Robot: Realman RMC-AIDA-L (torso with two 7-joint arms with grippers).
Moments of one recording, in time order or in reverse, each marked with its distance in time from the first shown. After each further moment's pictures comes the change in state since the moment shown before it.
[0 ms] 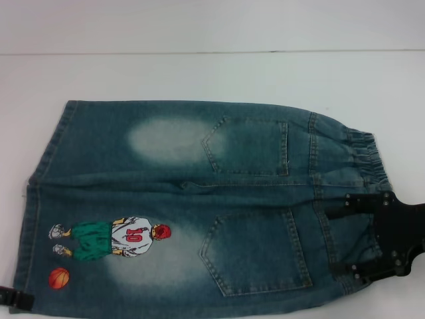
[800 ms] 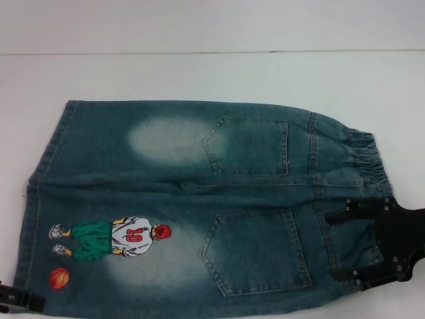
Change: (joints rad) left arm -0.006 -0.011 0.036 -0.047 0.000 -0.051 -0.031; right arm -0.009 0.000 -0.009 0.001 0.000 -0.005 -0.002
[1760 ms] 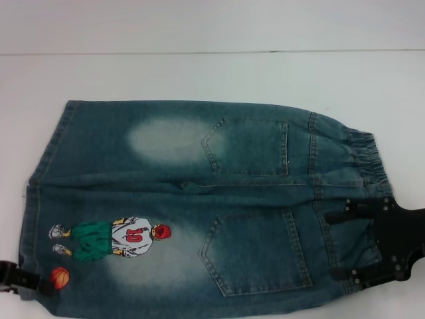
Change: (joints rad) left arm -0.047 0.000 0.006 -0.045 -0.011 -0.040 -0.013; right arm -0.001 0.000 0.000 0.008 0.000 0.013 0.000
